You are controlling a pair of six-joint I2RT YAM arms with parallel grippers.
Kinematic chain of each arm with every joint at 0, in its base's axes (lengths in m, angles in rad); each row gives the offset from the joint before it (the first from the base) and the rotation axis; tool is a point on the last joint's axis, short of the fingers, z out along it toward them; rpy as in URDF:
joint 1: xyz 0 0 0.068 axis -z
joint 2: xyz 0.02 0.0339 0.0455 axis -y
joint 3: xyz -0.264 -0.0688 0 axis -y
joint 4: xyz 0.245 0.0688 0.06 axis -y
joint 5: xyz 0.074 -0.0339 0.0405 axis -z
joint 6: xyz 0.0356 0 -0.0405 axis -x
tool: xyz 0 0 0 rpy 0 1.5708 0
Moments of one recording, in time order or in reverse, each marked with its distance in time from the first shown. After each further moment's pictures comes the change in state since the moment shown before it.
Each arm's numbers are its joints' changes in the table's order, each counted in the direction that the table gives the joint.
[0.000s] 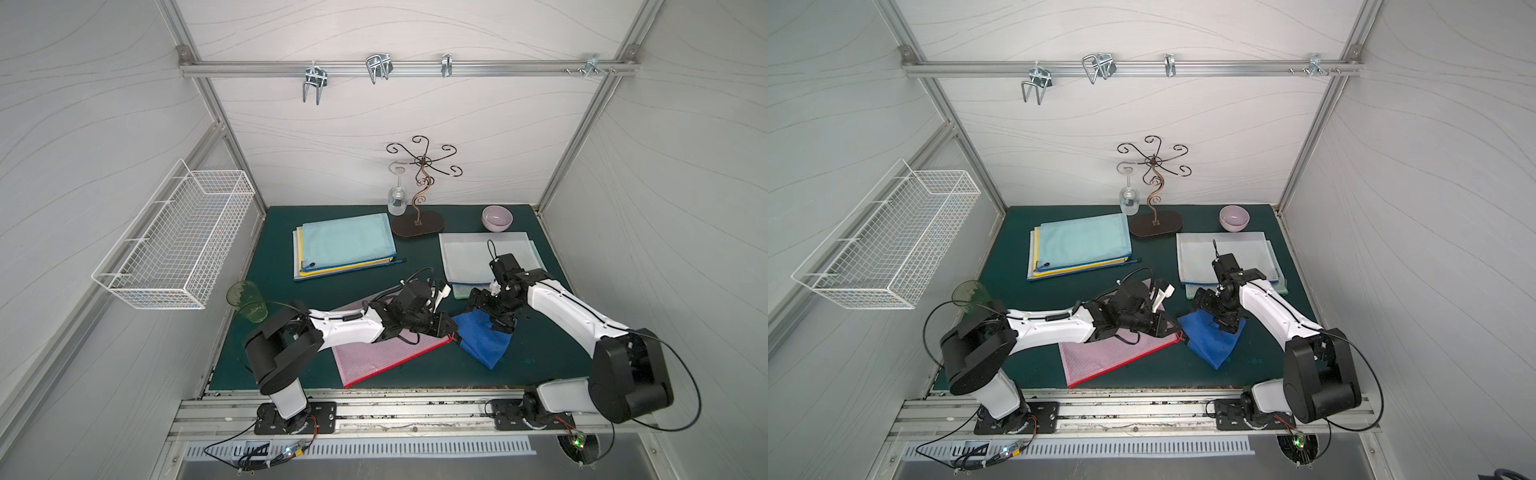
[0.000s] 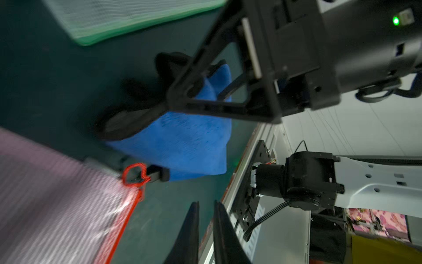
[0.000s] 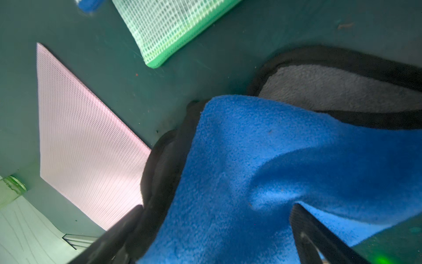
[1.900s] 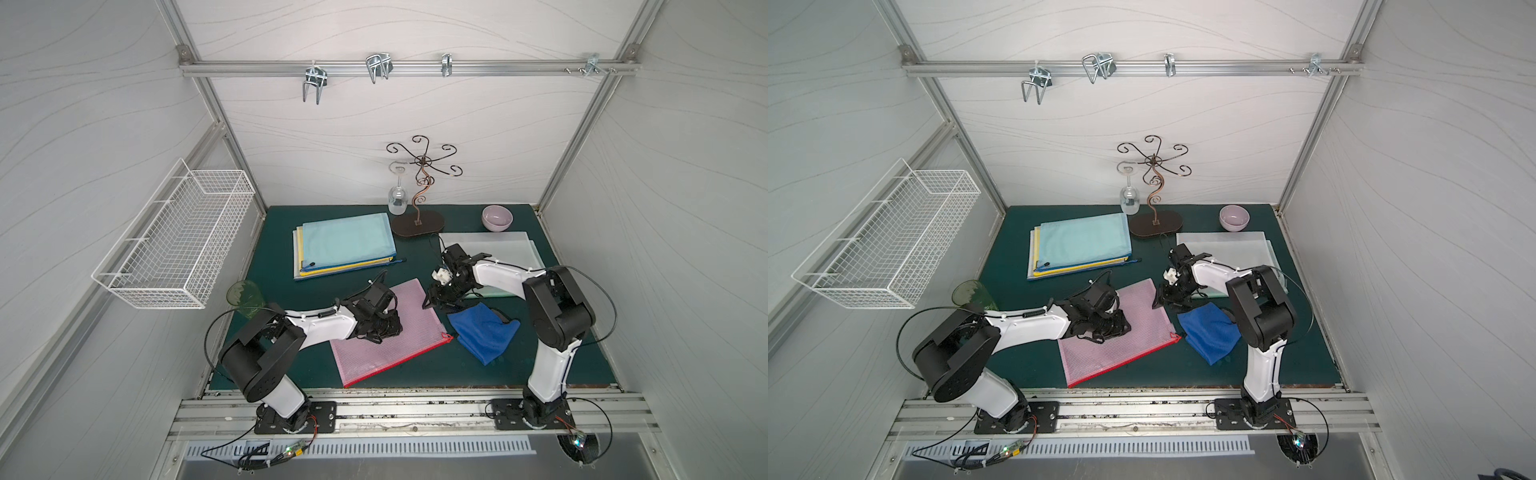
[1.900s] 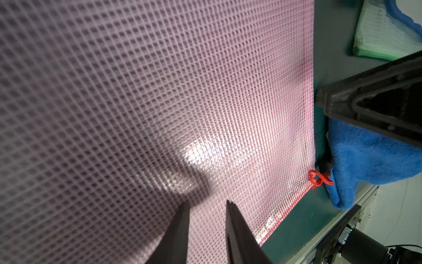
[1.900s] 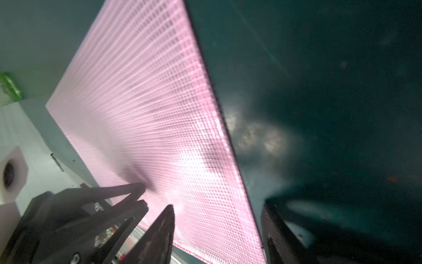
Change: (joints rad) left arm -0.277 0.174 -0.264 -0.370 -0.230 0.143; right arm -0.232 -0.531 0.306 0.257 -0.261 0.243
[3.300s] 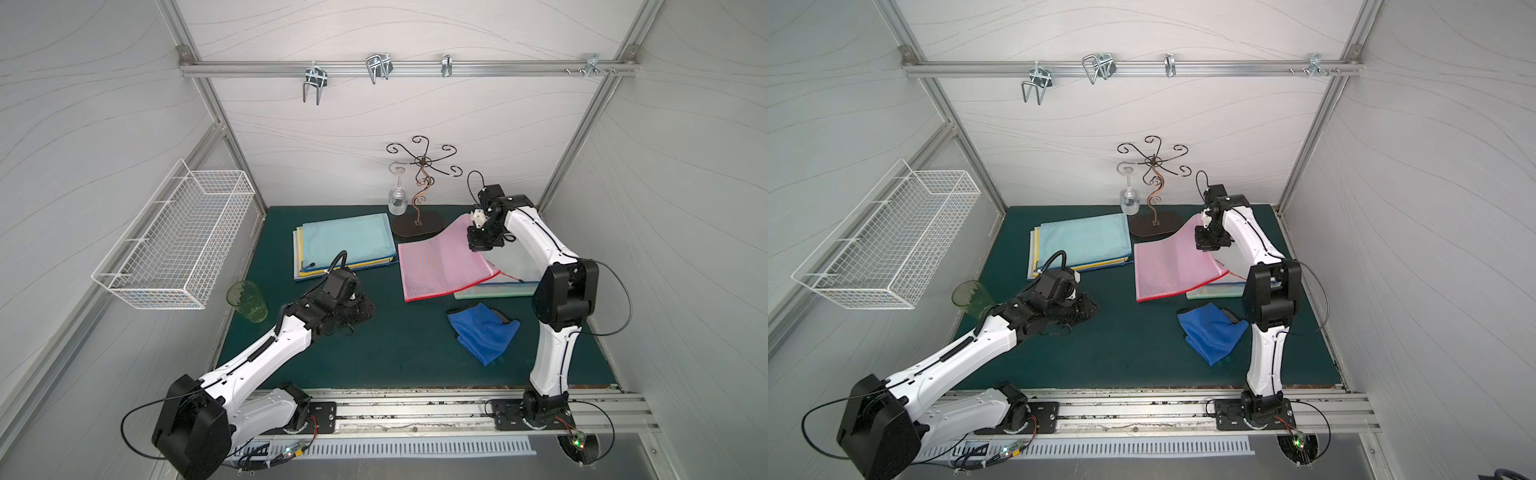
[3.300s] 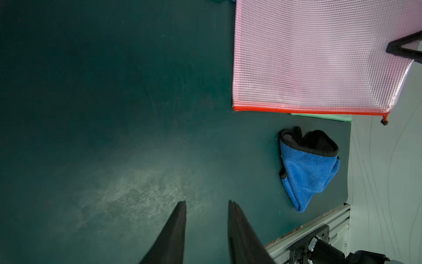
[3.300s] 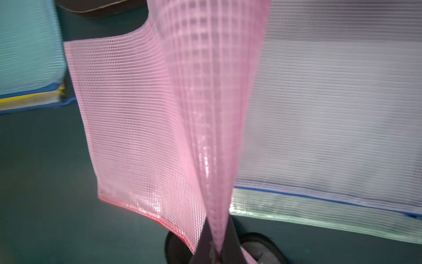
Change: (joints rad) left arm -0.173 0.463 0.042 -0.377 -0.087 -0.080; right arm 0.331 -0.169 0.776 -0.553 0.486 0.392
